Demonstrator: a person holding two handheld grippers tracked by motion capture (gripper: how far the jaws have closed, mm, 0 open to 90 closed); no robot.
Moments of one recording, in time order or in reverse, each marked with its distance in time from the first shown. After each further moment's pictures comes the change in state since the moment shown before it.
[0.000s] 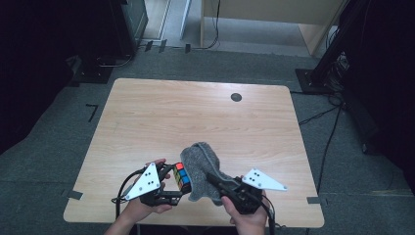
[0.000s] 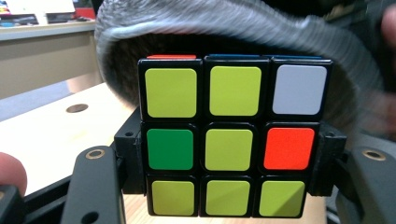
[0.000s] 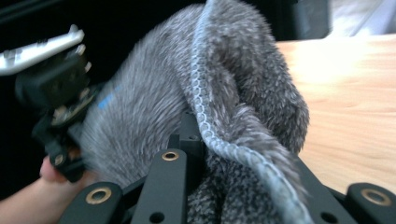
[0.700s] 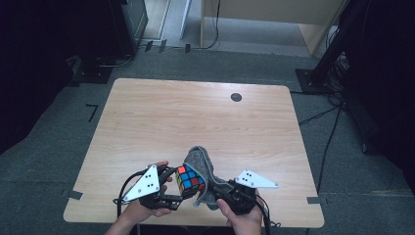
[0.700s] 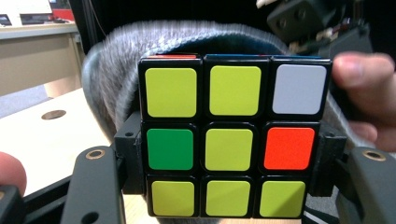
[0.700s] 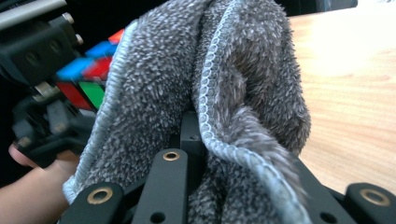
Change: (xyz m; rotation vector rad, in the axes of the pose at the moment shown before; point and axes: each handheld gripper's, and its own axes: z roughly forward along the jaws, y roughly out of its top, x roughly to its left) left arm -0.005 0.005 -0.002 -0.001 -0.062 0.004; right arm -0.007 -0.014 0.012 0.067 0.060 0.038
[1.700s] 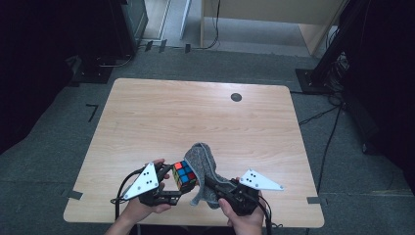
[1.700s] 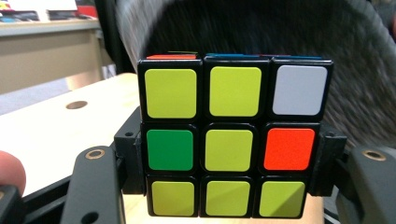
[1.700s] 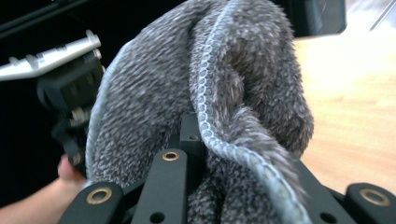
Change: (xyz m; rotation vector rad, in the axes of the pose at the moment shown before) left arm 0.004 -0.009 0.002 0.006 0.057 -0.020; right arm 0.009 0.011 -0.010 -0.076 -0.012 -0.014
